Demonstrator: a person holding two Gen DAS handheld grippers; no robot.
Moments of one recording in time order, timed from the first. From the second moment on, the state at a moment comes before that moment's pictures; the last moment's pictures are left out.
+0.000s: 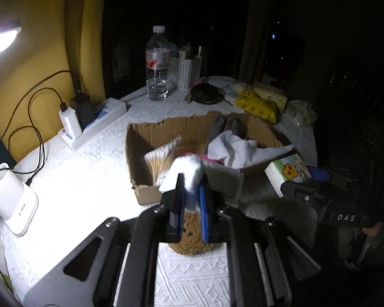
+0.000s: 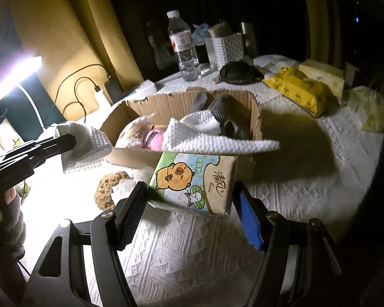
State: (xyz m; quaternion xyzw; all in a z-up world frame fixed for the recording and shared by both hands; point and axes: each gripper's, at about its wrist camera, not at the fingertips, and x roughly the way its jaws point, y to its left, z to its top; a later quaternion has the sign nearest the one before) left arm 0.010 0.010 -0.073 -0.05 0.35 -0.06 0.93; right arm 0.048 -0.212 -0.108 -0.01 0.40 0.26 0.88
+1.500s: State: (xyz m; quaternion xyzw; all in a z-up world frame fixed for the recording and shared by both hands) left arm 0.146 -0.015 -0.105 -0.04 0.38 -0.04 0.92; right arm 0.155 -0.205 -0.107 0.00 0.38 0.30 0.88
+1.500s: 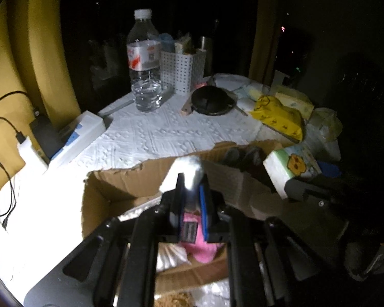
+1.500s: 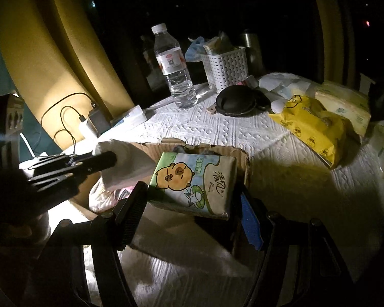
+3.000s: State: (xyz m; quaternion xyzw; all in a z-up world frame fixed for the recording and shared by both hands) left arm 0.157 -0.016 -0.129 -0.03 0.42 -0.01 0.90; right arm 0.190 -0.233 -0.135 0.04 0.40 0.22 0.89
